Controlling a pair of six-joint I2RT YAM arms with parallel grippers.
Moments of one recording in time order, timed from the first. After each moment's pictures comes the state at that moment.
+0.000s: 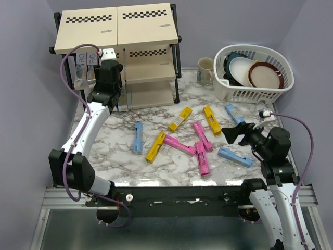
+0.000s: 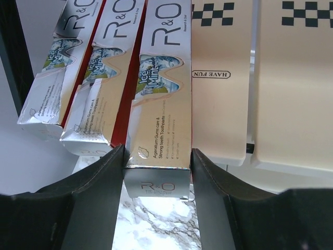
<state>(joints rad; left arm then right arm) -0.21 1.43 1.36 -0.27 -0.53 -0.06 0.06 0.46 0.62 -0.40 -0.36 0.29</state>
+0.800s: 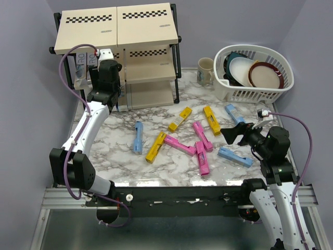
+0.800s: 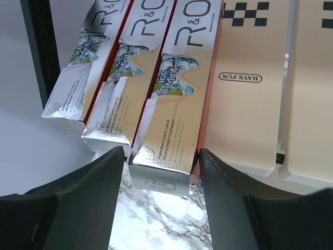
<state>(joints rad) -0.19 1.45 1.36 -0.27 -0.61 -0.05 0.06 0.47 0.62 -0.40 -0.39 0.29</state>
